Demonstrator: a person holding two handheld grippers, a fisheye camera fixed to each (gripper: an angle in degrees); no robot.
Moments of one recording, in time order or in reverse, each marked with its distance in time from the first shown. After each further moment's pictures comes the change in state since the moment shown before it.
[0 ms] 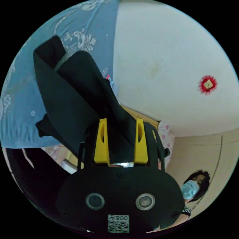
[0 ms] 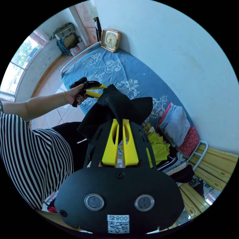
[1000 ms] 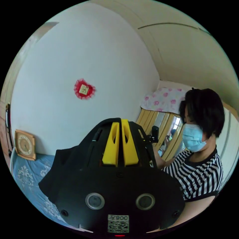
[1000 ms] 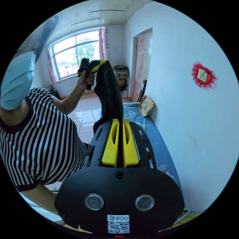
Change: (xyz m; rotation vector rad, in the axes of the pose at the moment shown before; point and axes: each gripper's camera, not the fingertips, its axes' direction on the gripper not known) left arm 0.519 0.539 -0.095 0.426 -0.311 1.415; right arm -0.016 0.178 -0.176 0.627 -0.166 -0.505
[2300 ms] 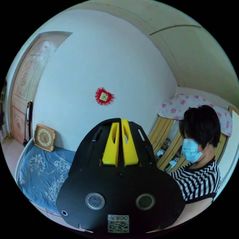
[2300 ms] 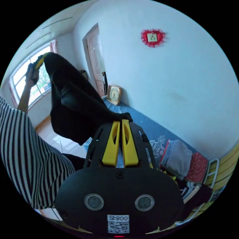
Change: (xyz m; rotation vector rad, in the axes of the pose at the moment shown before) left arm 0.113 -0.137 -0.202 0.061 -0.253 -0.080; right arm 0.032 0.179 0.092 0.039 0.264 0.452
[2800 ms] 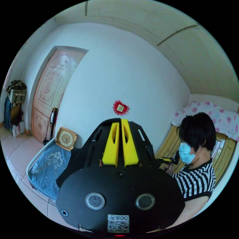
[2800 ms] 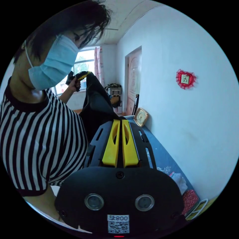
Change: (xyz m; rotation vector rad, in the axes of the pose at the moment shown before) left arm -0.112 -0.029 -0.094 0.110 -0.231 -0.031; right arm -0.014 -0.023 -0.103 0.218 -0.268 -0.341
